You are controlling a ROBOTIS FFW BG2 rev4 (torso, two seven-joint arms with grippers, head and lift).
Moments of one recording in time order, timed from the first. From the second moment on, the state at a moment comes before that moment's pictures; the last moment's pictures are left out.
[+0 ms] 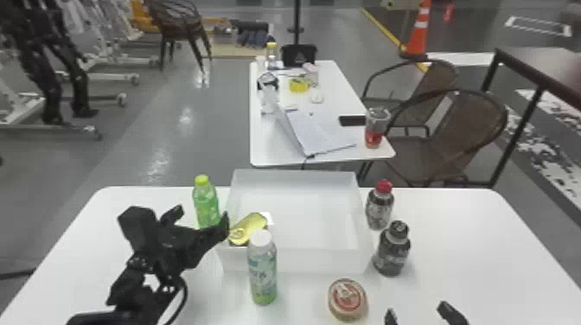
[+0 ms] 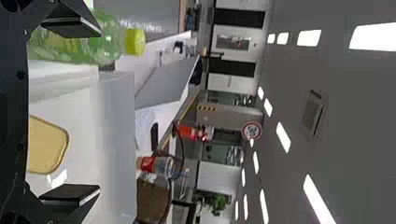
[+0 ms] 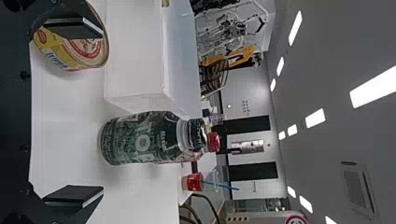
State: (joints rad) left arm -0.04 0.06 0.02 -1.43 0.17 -0.08 -0.30; right arm 0.35 -0.01 -0.04 -1.55 -0.13 -0.29 0.31
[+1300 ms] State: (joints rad) left arm 0.50 0.00 0.07 -1.71 0.10 -0.26 0.06; right arm 0.42 -0.03 -0.05 -1.62 -0.14 -0.29 0.31
